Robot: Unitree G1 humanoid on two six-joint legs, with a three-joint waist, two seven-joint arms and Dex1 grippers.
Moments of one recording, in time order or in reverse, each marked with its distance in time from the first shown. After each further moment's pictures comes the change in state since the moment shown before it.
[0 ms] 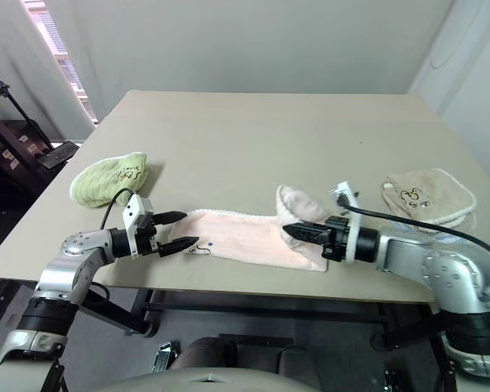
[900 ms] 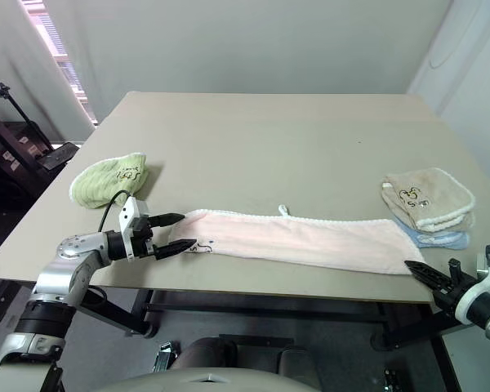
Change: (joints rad) left arm 0.012 -0.001 0.018 0.027 -0.007 -0.034 -0.050; right arm 0.448 -0.131 -0.546 0.612 0.415 0.063 -0.275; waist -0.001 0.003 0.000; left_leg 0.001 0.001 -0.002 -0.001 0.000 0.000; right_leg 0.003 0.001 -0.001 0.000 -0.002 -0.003
